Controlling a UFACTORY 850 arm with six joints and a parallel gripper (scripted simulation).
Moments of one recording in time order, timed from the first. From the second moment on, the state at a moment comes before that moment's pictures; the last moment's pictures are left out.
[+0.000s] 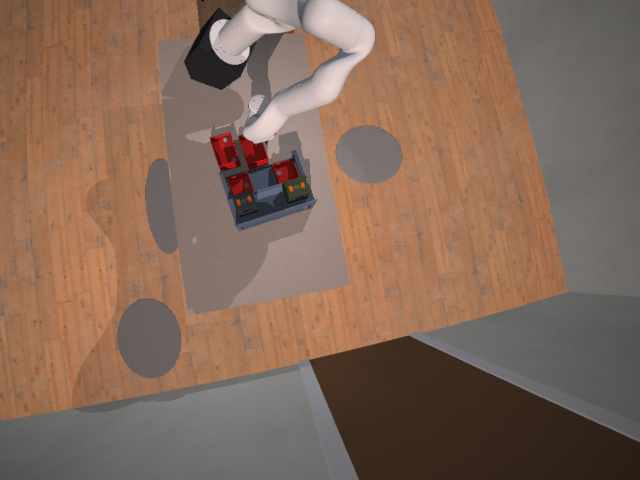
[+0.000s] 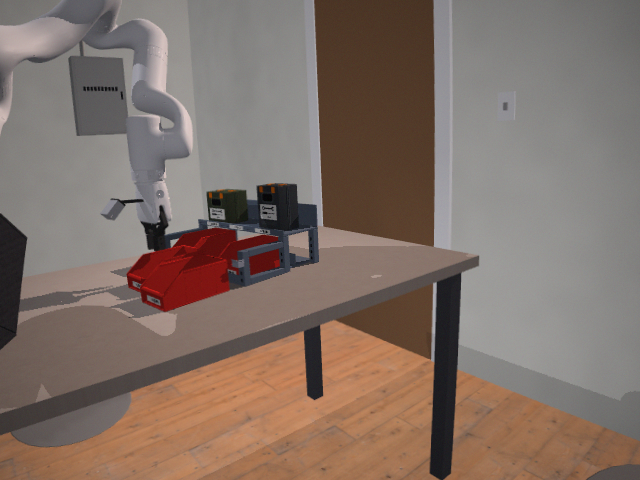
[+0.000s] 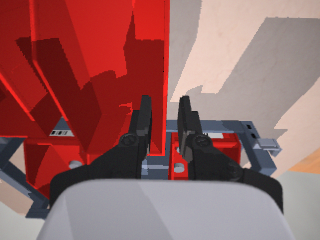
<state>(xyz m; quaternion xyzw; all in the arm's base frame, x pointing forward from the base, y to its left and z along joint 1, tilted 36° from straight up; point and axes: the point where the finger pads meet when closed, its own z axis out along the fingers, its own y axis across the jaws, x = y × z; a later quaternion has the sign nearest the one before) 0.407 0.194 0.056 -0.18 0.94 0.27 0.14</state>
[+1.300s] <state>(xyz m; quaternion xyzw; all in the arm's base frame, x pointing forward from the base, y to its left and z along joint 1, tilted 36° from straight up) 0.413 0.215 0.026 -0.18 0.94 0.27 0.14</state>
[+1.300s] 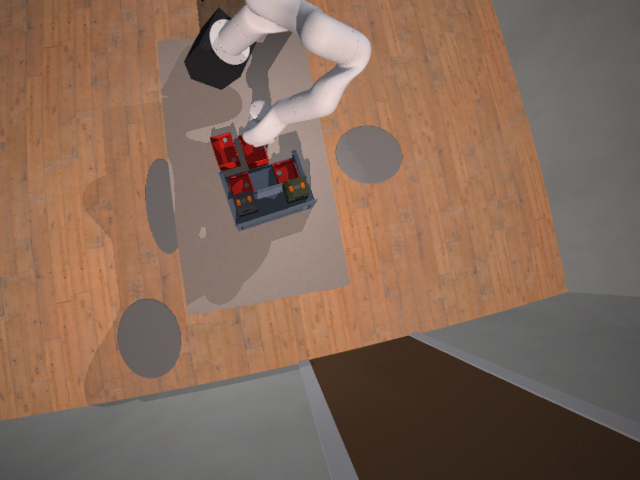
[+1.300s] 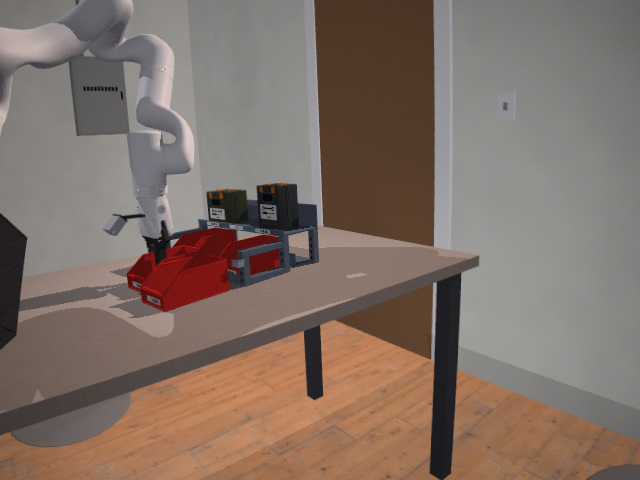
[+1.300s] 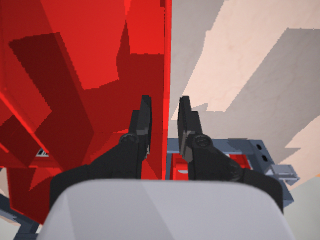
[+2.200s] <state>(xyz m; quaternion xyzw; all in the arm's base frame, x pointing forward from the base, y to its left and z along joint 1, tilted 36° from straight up) 0.413 0.215 0.025 -0.18 0.94 0.27 0.14</state>
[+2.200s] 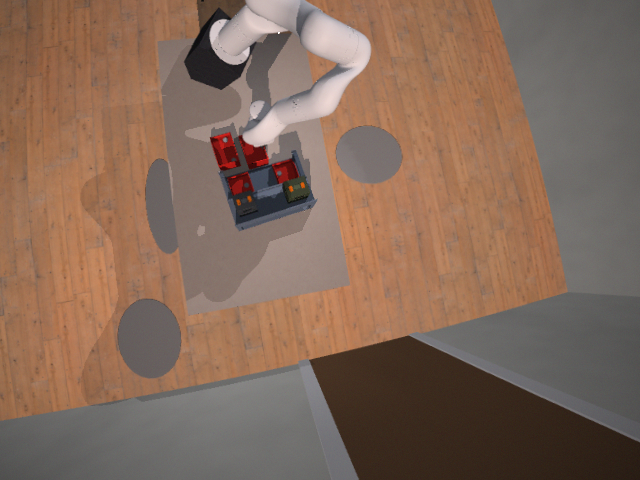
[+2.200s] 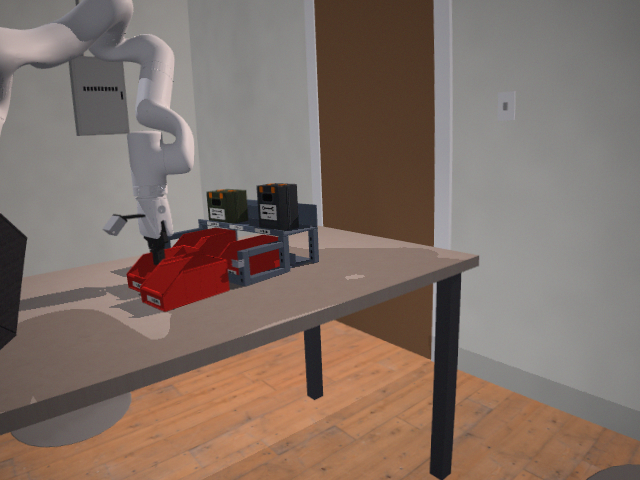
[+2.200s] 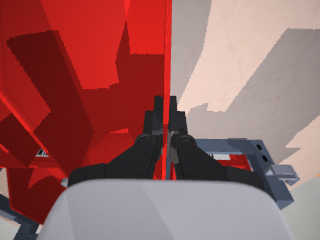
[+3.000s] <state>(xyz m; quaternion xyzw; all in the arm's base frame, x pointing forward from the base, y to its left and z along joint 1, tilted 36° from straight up) 0.413 0.214 0.027 -0.18 0.94 0.27 0.14</state>
